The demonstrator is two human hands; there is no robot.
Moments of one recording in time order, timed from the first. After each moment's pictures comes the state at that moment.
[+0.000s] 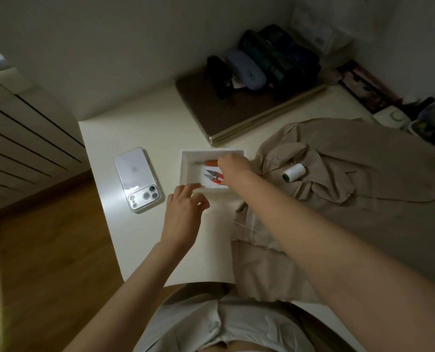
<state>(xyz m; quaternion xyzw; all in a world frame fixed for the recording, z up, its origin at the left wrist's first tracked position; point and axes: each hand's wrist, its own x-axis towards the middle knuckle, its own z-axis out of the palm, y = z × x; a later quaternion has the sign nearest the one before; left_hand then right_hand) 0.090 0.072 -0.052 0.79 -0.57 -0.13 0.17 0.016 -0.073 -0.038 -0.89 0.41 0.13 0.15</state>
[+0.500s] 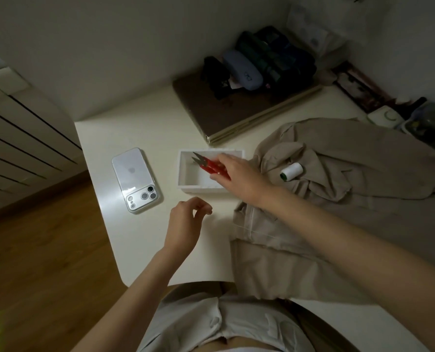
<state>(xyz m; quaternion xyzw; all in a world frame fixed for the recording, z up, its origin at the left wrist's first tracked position) 0.083 0.080 -0.055 0.79 -0.45 -0.27 0.30 -0.021 -0.048 -0.009 -0.86 0.35 -0.08 0.37</state>
